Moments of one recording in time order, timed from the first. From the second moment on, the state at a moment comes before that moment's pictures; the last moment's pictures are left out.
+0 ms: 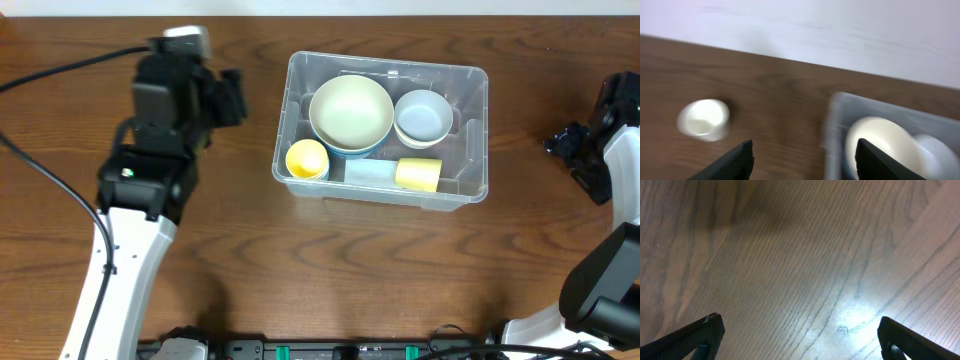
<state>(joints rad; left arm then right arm) -0.16 1.28 1.30 -0.54 -0.07 -0.30 -0.38 1.75 1.37 -0.98 0.22 0.62</state>
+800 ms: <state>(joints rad) 0.21 1.86 1.33 -0.47 -0.02 -0.41 -0.38 1.75 1.37 -0.98 0.22 0.62</state>
